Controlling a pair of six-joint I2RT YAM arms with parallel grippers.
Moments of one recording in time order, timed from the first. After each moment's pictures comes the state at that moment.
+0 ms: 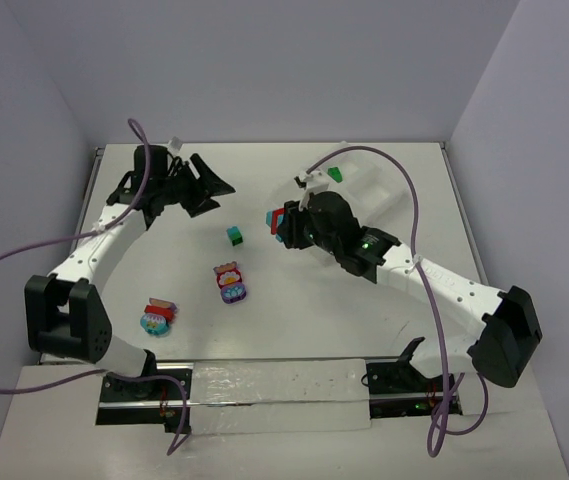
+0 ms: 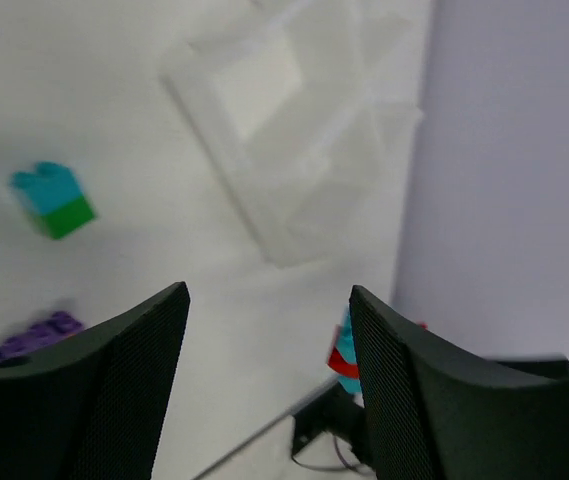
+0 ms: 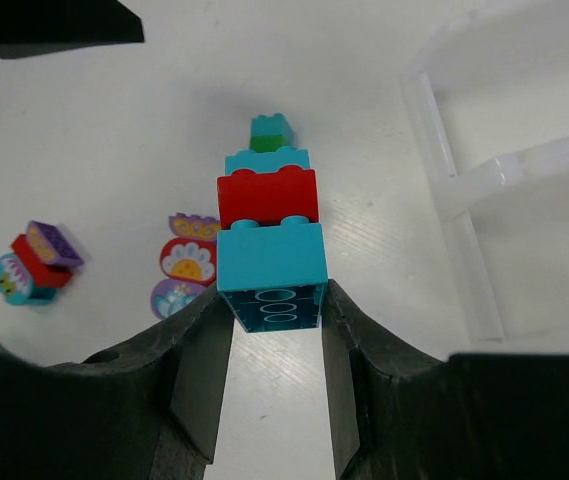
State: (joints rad) left arm -0.23 1.50 1.22 -0.35 0.44 -0.82; right arm 0.80 1.30 1.04 -0.19 0.15 0.38
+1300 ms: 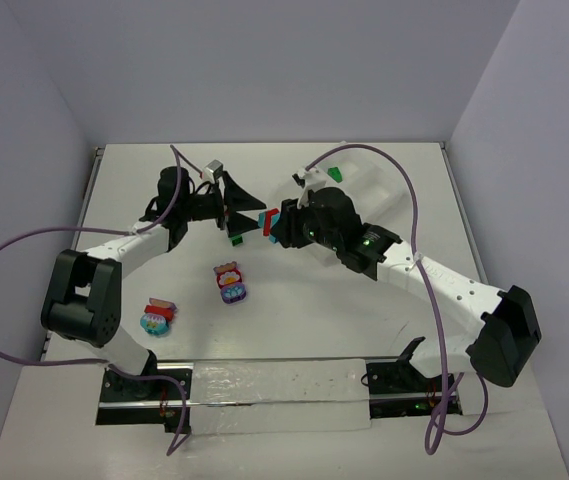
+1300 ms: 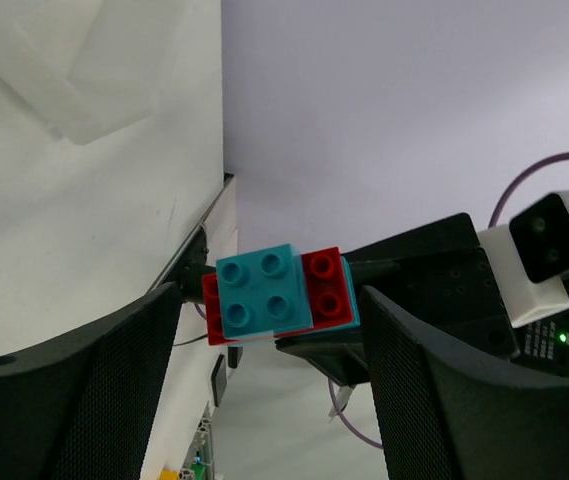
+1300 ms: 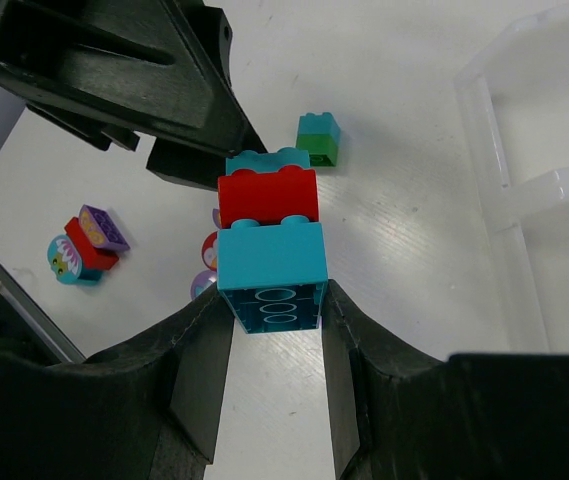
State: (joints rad) left arm -0.31 1.60 0.95 0.35 0.97 -1.30; right arm 0.77 1.30 1.05 -0.17 0.01 0.40
